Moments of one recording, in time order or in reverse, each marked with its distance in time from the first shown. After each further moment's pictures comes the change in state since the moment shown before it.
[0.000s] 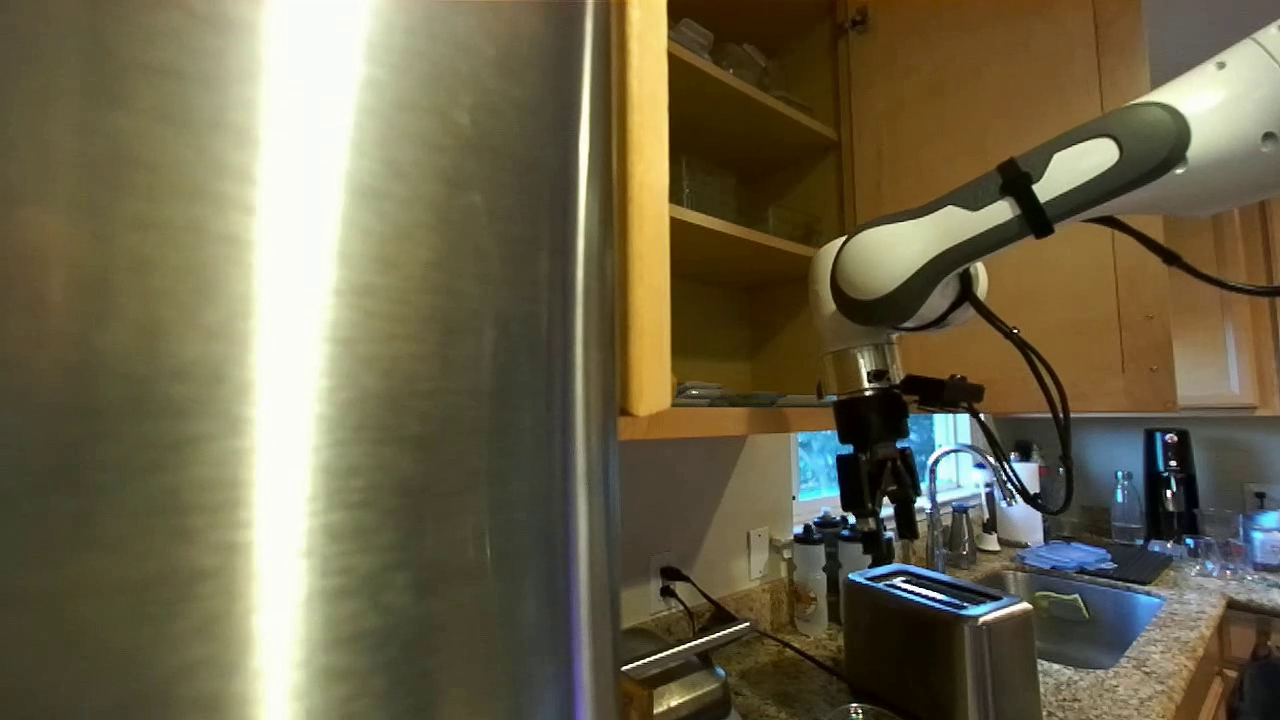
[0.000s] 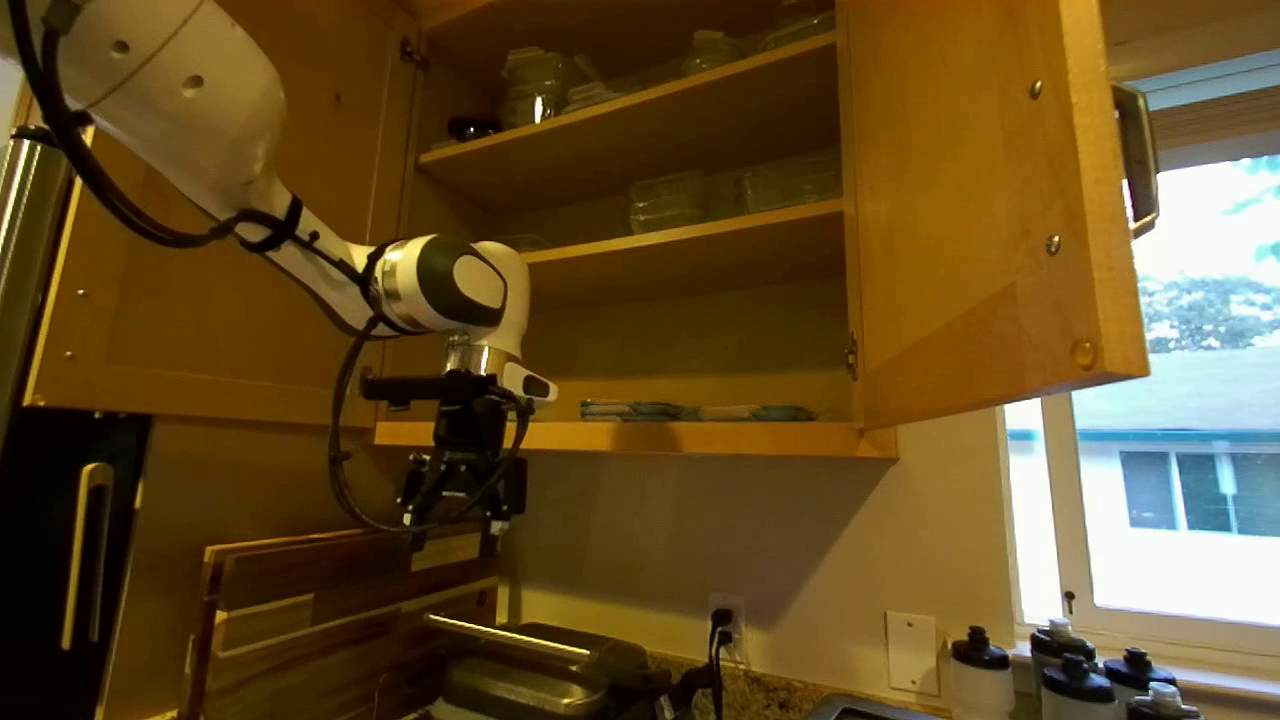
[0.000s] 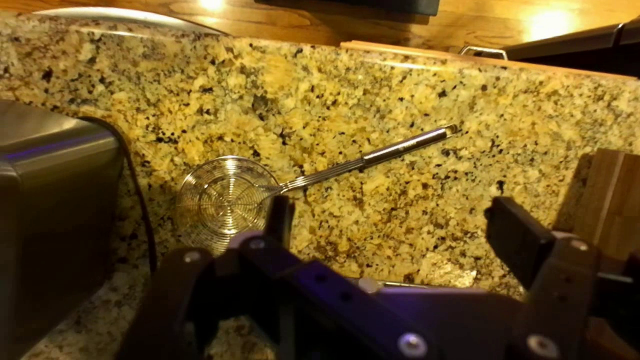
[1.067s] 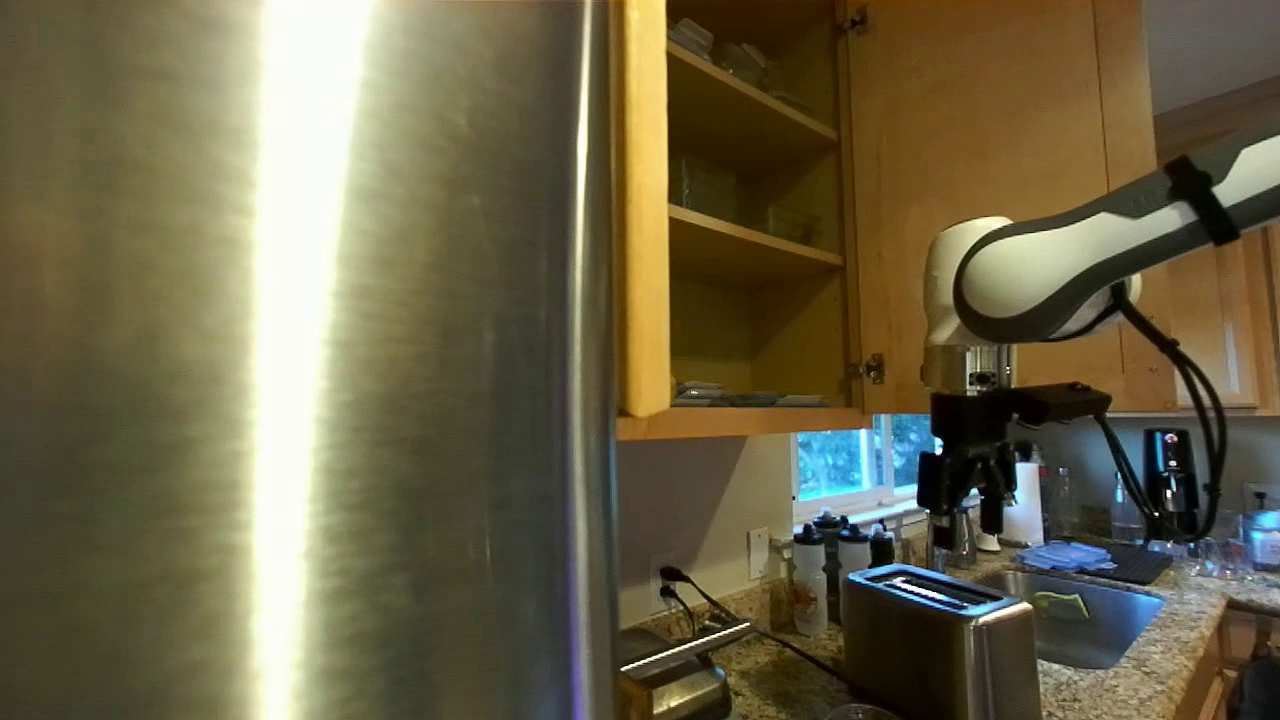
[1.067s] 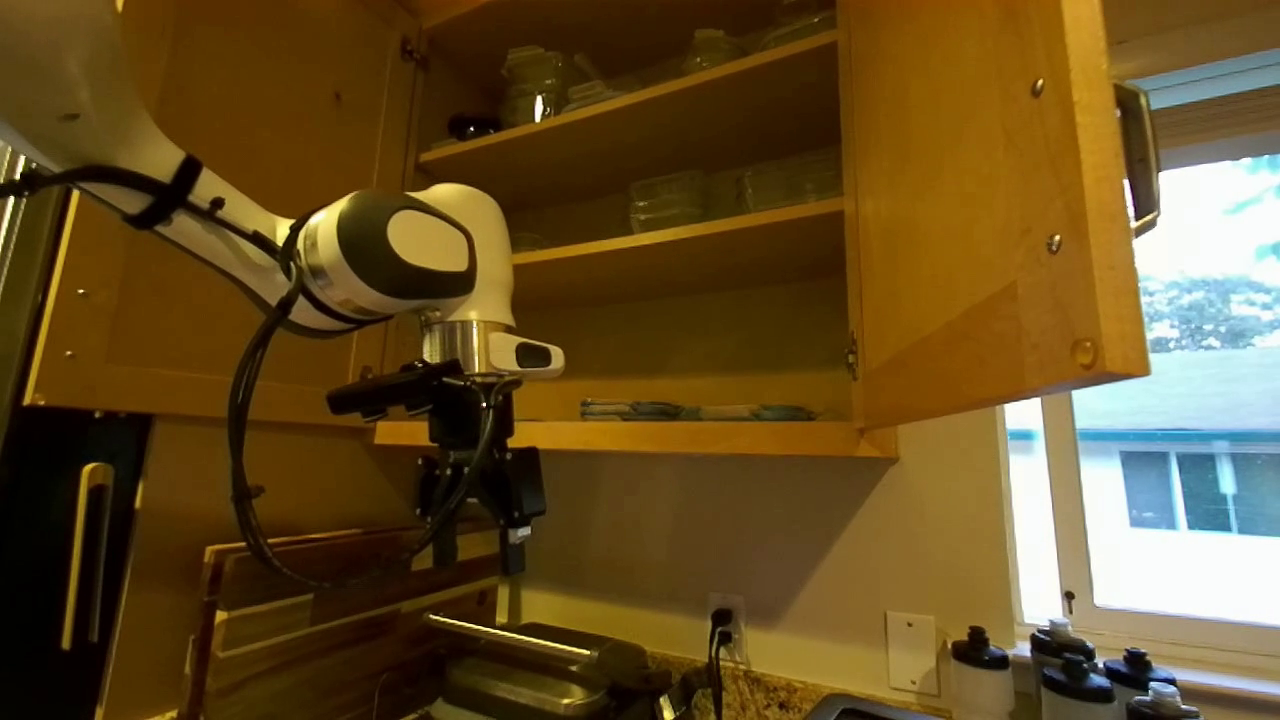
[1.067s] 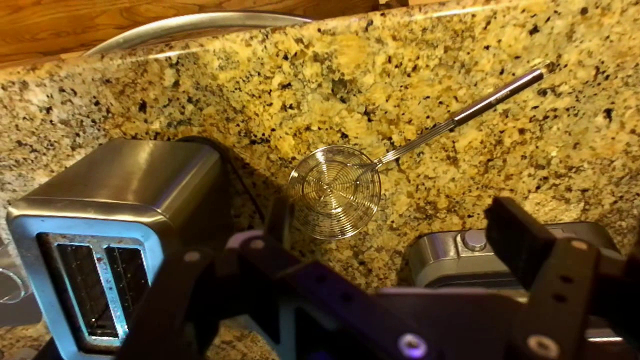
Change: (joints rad) arm -0.122 -0.306 -0.046 -0.294 -0.085 0.210 0.112
